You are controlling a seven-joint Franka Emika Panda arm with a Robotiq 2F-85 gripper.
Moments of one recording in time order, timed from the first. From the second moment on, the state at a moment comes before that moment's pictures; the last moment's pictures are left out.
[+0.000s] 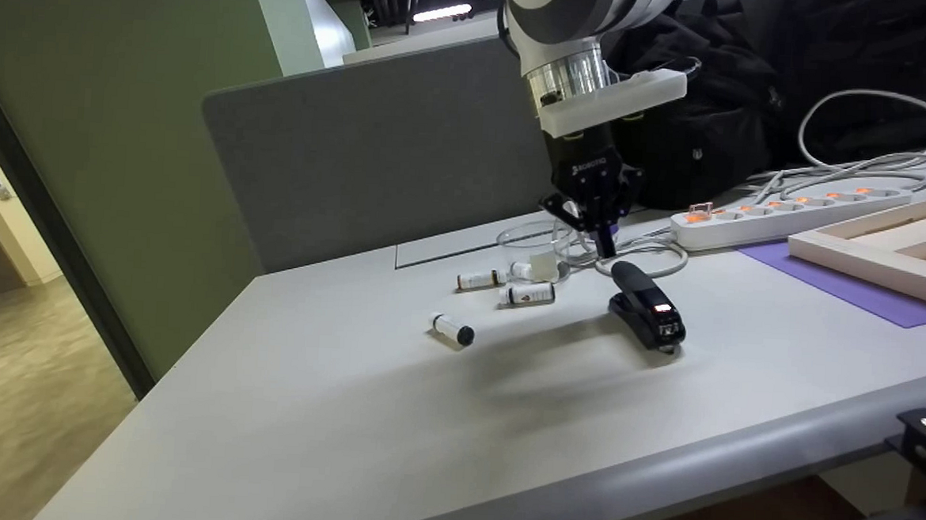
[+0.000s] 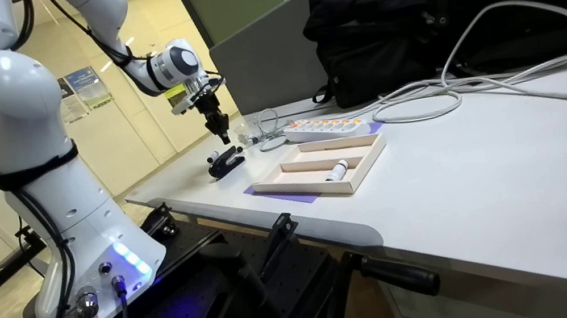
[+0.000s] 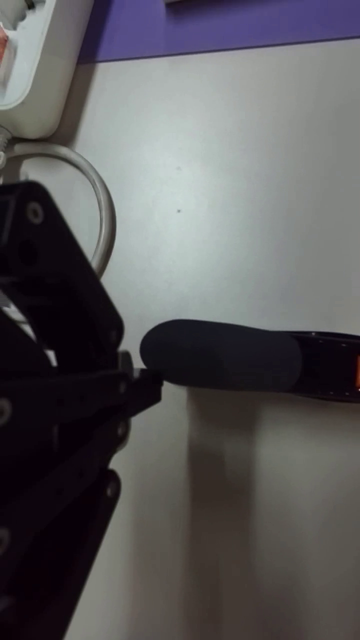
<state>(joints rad) 0.41 0.49 0.10 -2.03 -0.07 2.39 0.57</state>
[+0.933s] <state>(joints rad) 0.41 0.54 0.08 -2.02 -0.08 2.29 0.56</state>
